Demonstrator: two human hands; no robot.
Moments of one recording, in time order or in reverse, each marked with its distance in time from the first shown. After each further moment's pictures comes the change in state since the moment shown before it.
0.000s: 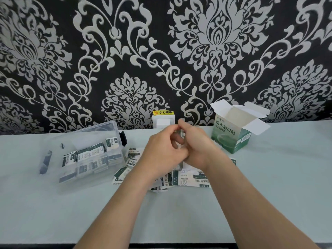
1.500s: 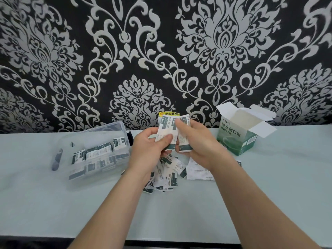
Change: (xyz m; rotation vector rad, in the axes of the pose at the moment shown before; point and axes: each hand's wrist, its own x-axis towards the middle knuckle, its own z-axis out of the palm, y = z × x) left_hand -0.003 -0.019 -0.019 -0.555 0.218 -0.333; right_hand -0.004 0.000 0.002 -0.274 -0.104 -0.223
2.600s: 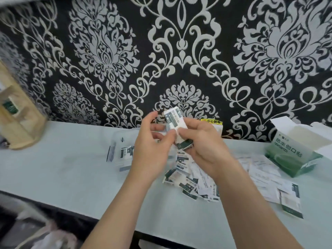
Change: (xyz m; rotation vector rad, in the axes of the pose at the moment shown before) left_hand -0.024 0.027 -0.087 0.188 0.254 0.287; right_hand -0.003 -0.001 0.100 0.006 -0.289 -0.136
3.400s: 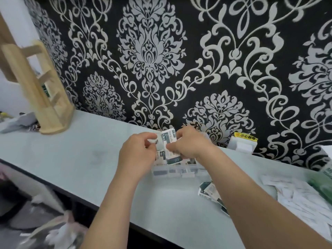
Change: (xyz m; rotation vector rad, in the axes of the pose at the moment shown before) left_hand 0.036 -0.049 -0.114 0.498 0.120 -0.106; right_hand 0.068 0.018 0.102 -1.008 -0.102 0.221
